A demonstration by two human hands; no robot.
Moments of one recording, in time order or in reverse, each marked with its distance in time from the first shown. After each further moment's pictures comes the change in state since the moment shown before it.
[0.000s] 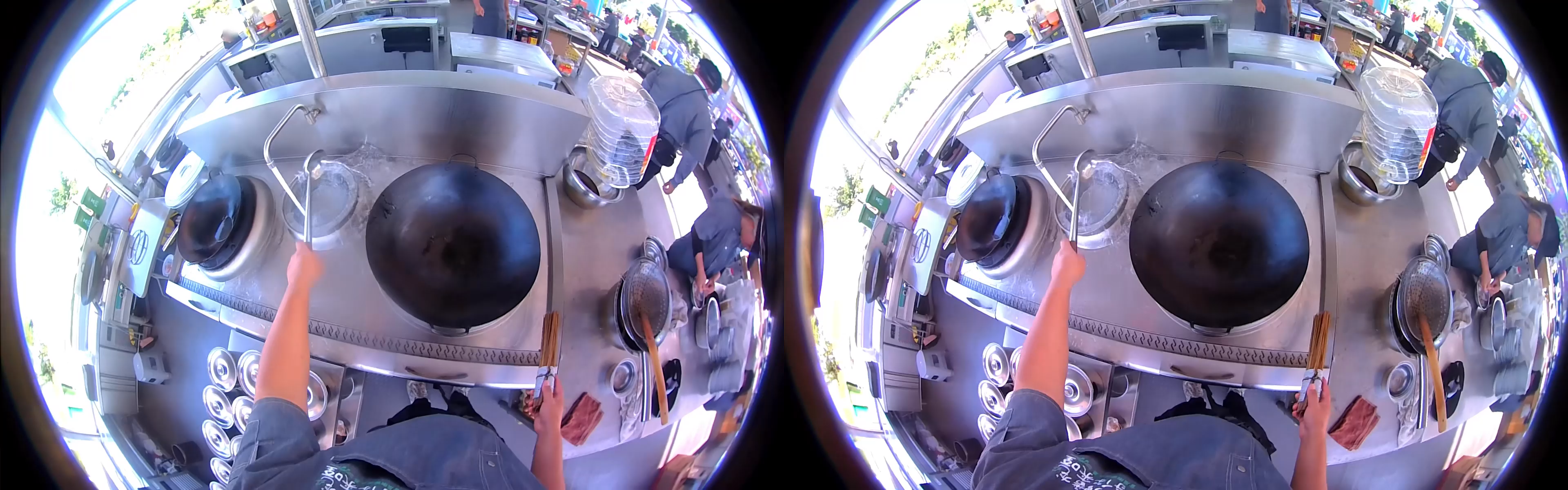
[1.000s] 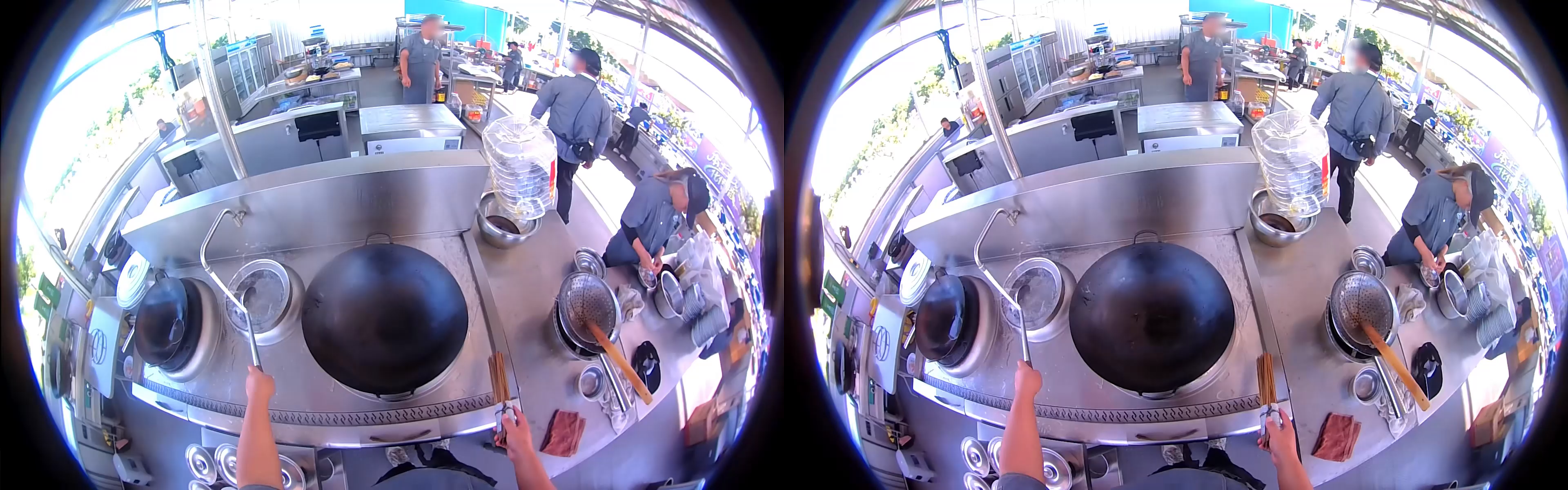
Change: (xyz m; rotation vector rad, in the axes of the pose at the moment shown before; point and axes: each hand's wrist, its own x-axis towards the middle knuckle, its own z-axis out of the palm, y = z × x) left_hand -0.023 -0.070 0.056 0.109 0.041 0.011; right_hand -0.005 -0.008 0.005 -0.020 0.004 0.015
